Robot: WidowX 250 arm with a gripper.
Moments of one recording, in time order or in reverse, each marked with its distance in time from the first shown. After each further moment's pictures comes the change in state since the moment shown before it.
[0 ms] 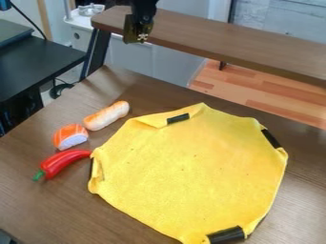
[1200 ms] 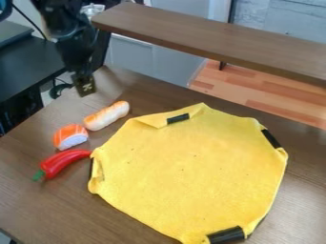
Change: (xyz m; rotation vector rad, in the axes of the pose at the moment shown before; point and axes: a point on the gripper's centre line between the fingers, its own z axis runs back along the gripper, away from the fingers) arm -0.079 -0.014 -0.128 -0.258 -0.105 0.221
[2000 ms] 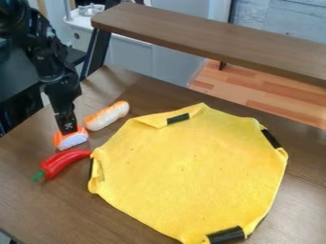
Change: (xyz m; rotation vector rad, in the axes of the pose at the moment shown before) arm -0.048 -0.008 -0.074 -0.113 0.093 -0.034
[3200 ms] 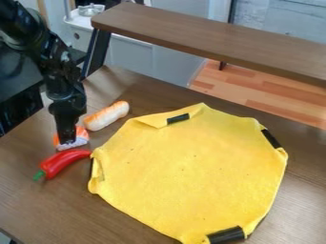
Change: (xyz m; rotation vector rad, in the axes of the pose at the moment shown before) arm -0.004 -0.017 -0.026 0.004 0.091 -0.095
